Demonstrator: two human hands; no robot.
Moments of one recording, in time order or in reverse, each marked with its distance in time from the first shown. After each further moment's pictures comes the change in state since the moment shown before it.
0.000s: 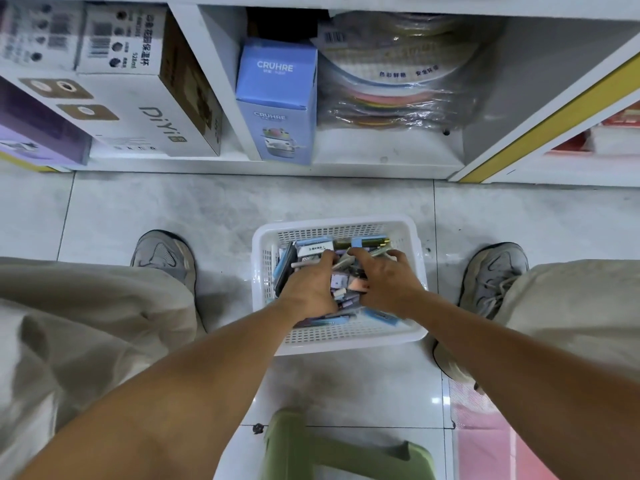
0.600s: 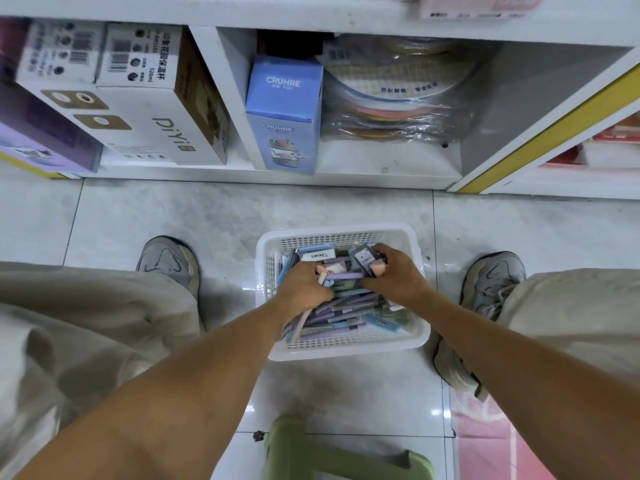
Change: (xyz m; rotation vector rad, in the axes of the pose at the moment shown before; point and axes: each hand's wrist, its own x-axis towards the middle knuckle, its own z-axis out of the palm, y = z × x) left_hand 0.000 -0.009 -0.015 -0.453 0.055 -0.219; right_hand -0.003 0.003 -0.022 0.801 0.116 0.222
